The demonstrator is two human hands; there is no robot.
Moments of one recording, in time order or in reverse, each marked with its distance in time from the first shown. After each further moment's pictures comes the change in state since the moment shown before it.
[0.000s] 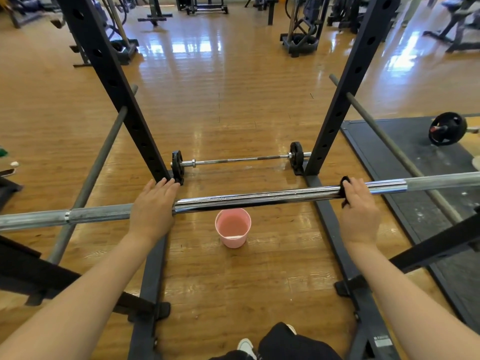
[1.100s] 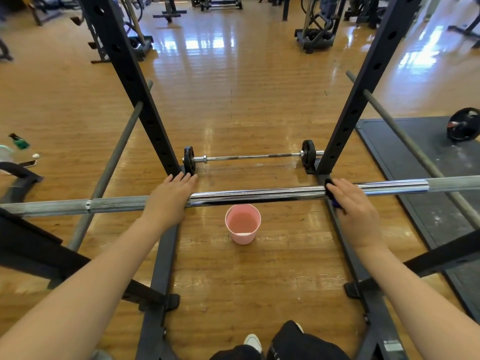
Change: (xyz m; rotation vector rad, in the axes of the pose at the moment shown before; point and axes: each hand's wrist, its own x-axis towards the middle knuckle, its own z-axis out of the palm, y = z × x) left_hand 0.011 -0.001 -0.020 0.087 -0.335 0.002; right_hand -0.005 -0.014 0.003 0.112 -0.118 -0.325
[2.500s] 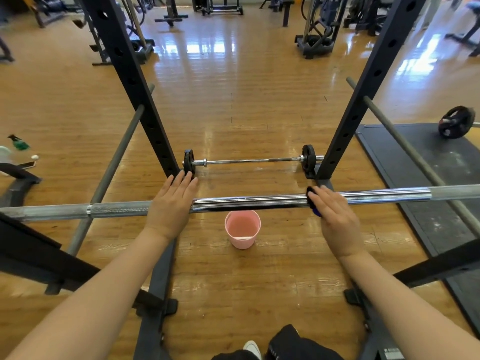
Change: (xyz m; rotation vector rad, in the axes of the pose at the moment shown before) left_hand -0.011 0.002 0.012 0.005 0.405 0.097; right_hand 0.004 -0.021 0.021 0.024 0.066 -0.176
